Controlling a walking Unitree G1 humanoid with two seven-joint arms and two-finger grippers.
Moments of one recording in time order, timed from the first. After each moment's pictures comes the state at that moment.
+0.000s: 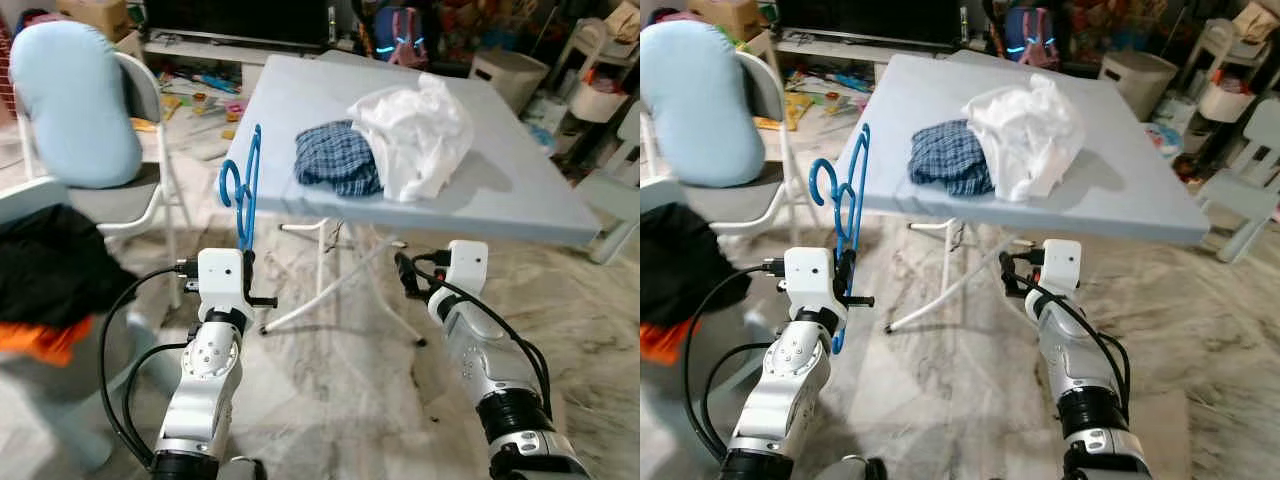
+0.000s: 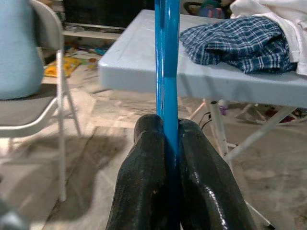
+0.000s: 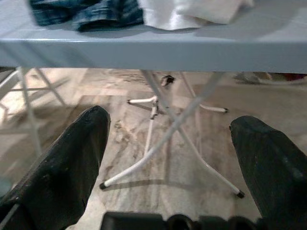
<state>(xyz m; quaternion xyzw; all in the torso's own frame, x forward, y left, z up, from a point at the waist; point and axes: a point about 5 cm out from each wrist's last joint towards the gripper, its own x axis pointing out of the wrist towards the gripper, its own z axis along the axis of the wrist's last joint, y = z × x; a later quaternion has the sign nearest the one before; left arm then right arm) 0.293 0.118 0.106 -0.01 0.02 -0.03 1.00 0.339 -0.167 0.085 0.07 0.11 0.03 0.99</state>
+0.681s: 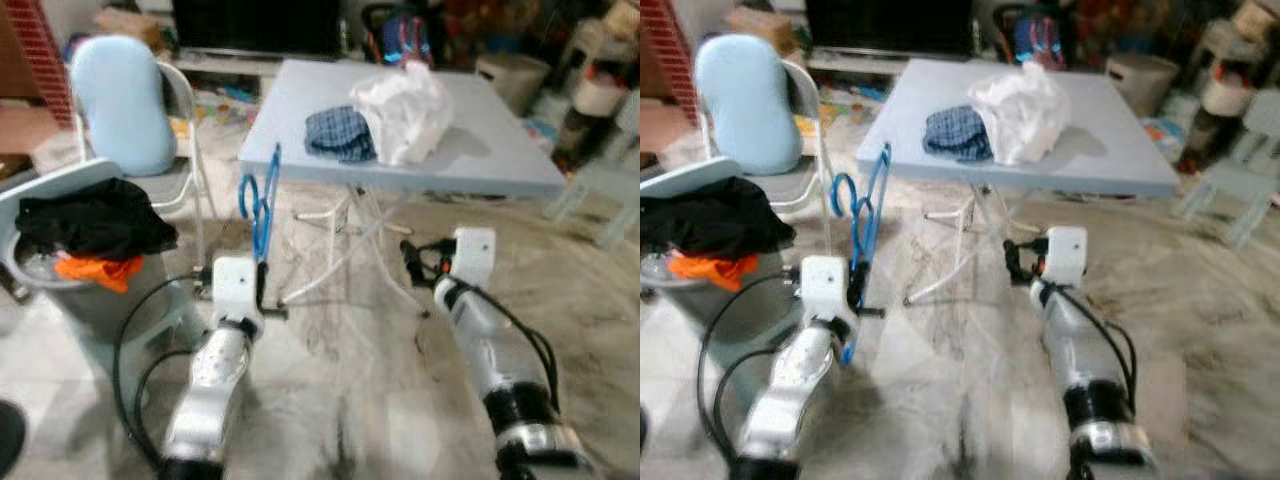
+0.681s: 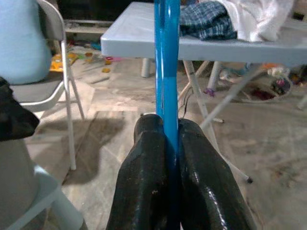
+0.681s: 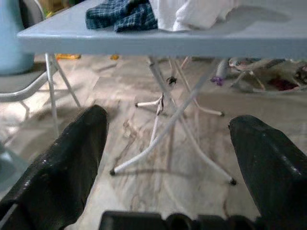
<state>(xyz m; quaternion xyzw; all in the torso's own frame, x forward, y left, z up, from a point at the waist) 0.290 0.117 0.095 0.01 0.05 -0.04 1.00 0.344 -0.164 0.098 0.06 0.08 0.05 0.99</state>
